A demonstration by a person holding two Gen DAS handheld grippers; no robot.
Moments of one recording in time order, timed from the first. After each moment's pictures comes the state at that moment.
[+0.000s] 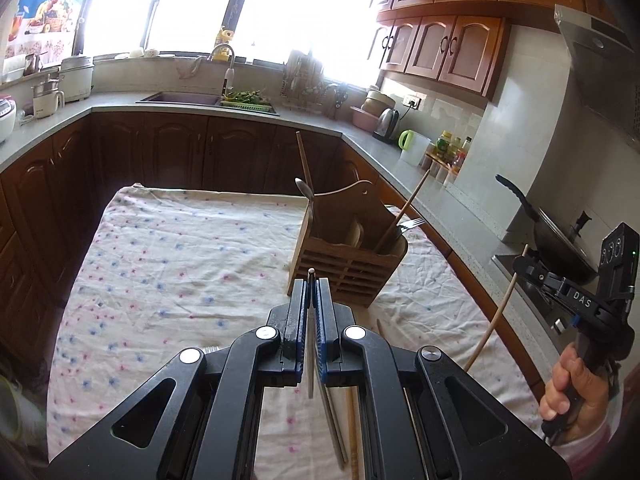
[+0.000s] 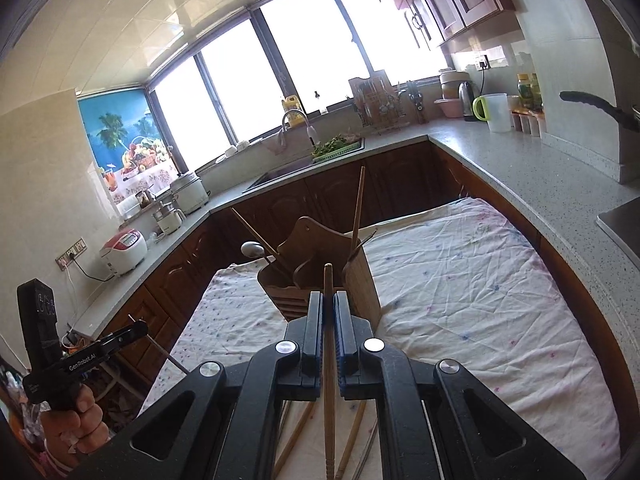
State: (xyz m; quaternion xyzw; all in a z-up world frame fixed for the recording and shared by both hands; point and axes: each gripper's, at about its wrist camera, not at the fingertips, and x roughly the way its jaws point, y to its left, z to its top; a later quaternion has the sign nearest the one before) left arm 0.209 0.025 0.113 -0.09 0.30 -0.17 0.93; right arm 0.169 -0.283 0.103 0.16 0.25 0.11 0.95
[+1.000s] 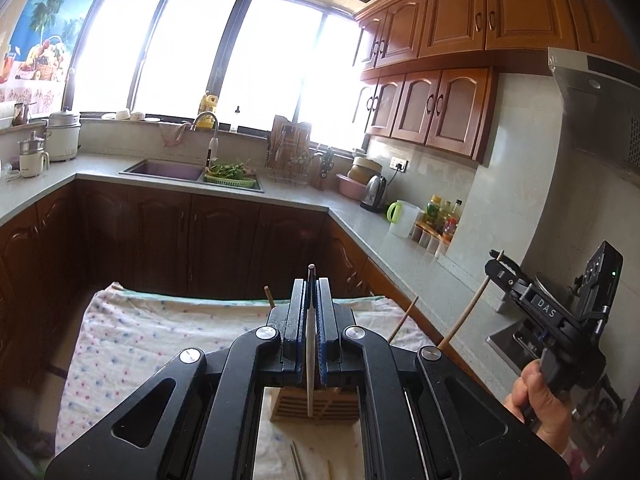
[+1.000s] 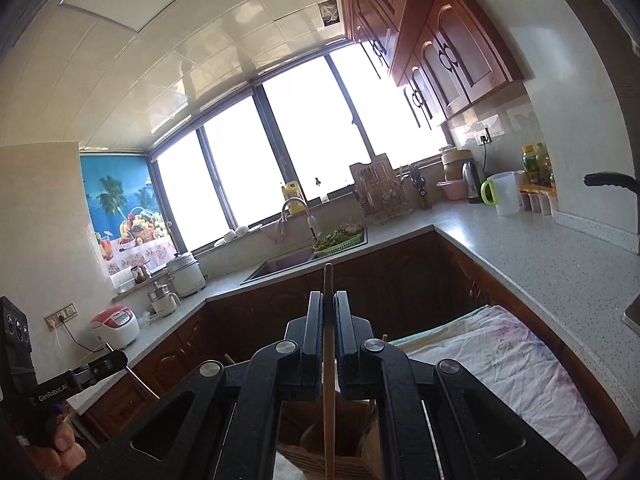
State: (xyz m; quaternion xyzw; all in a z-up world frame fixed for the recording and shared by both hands) left arm 0.296 -0.001 0.205 -0.10 0.18 -0.18 0.96; right arm 0.263 -0.283 0.172 0.17 0.09 0.08 0.98
